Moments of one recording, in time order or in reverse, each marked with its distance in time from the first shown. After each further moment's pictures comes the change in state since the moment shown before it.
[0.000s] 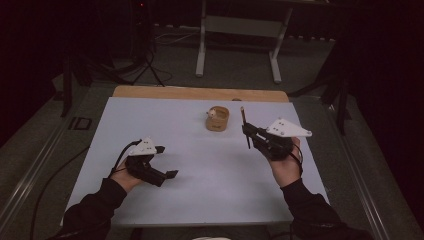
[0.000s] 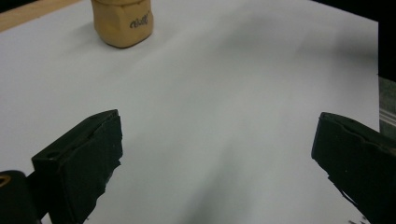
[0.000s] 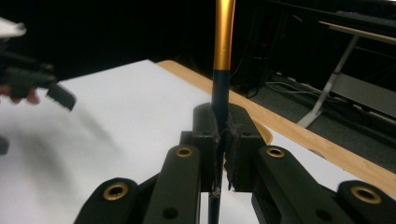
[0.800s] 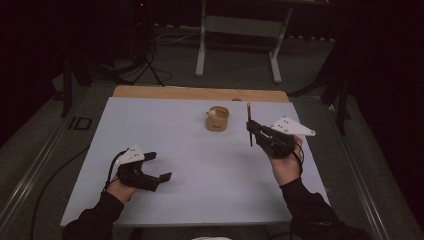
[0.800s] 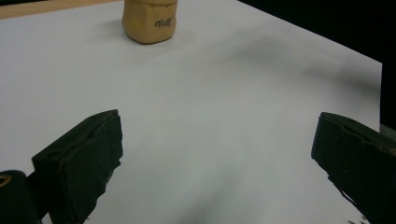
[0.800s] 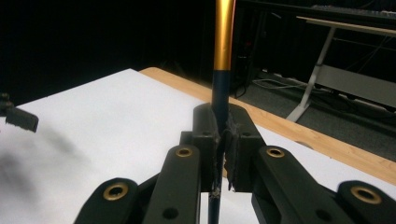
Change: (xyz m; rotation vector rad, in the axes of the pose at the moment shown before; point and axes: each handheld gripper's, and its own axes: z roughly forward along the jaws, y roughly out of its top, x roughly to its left) left arm -0.002 -0.030 -0.009 -0.104 0.049 -0.140; right arm -0.009 -0.005 0.001 -0.019 -0.062 0.077
